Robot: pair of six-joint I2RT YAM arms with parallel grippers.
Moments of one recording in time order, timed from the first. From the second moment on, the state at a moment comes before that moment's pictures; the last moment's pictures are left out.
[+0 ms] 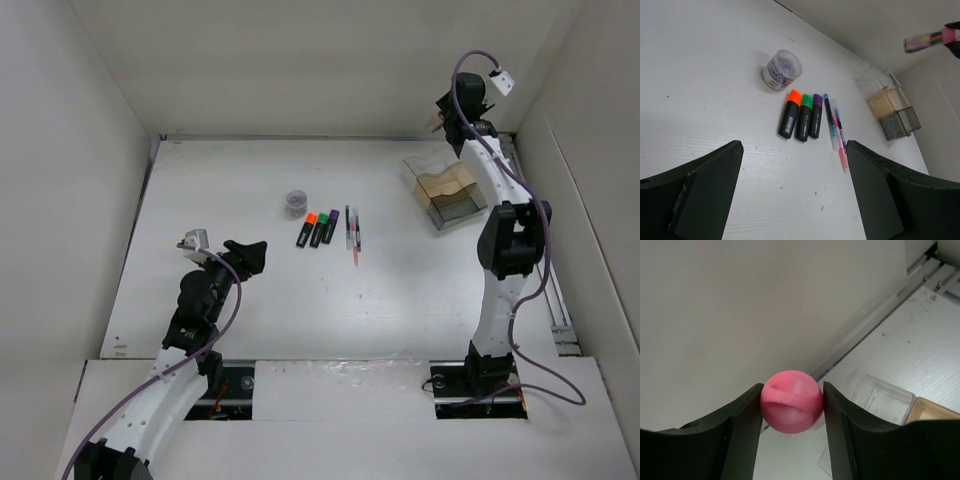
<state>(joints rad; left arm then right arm) -0.29 0.49 0.17 0.22 -0.05 -0.68 0.10 2.09 2.02 -0.20 0.54 0.72</state>
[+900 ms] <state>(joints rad) -0.29 0.56 0.17 0.30 -0.02 -0.68 0.04 2.21 1.95 -0.23 0.61 0.66</state>
